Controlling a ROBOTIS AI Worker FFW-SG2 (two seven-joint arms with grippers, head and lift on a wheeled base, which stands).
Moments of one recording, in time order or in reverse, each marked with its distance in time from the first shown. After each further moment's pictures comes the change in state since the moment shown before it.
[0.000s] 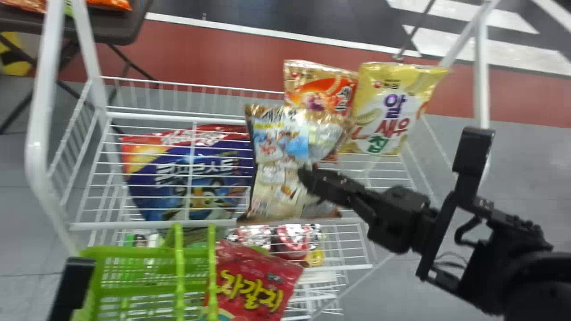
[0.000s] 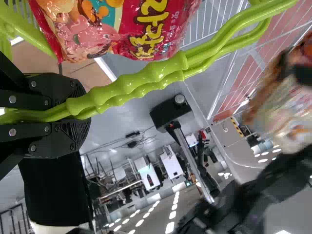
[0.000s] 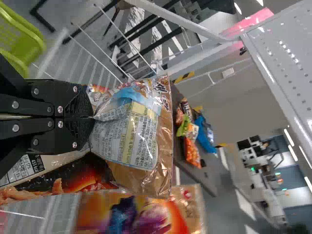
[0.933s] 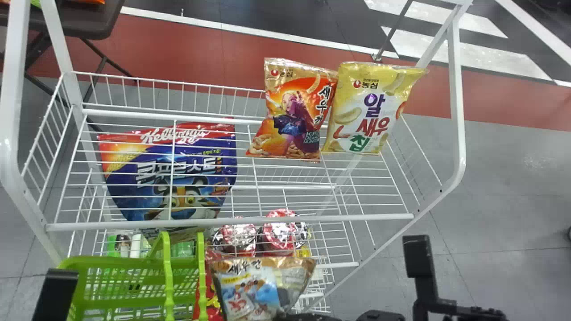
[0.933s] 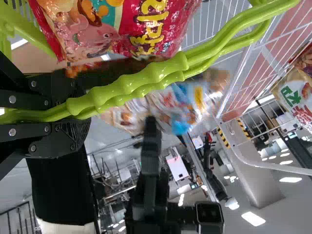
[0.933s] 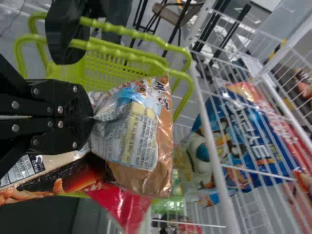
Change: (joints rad) left arm 0.043 0.006 -0.012 -0.070 -0.003 0.041 0.013; right arm 0.259 -0.042 0.075 0.010 0.104 0.268 0.070
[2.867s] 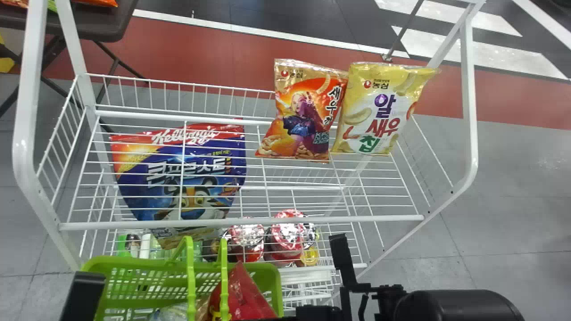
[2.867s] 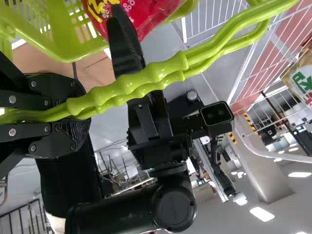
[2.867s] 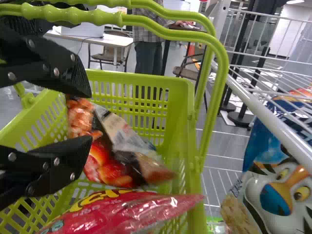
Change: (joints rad) left arm 0.009 0.000 -0.042 -0.027 -0.018 0.012 0.006; right arm -0.244 -0.029 0.157 0.485 -0.124 -0.067 0.068
